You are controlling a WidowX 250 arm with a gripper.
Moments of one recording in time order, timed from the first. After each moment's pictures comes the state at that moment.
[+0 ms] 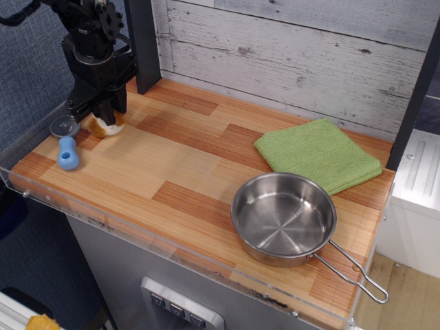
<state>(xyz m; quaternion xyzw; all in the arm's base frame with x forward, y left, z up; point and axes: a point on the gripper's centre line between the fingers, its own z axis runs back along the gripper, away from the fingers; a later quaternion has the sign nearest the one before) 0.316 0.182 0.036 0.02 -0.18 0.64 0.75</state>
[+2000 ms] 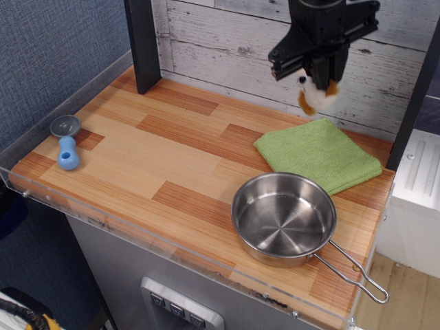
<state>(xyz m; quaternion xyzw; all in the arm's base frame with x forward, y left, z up) 0.379 -0.061 0.116 -0.10 -0.19 0.41 0.89</state>
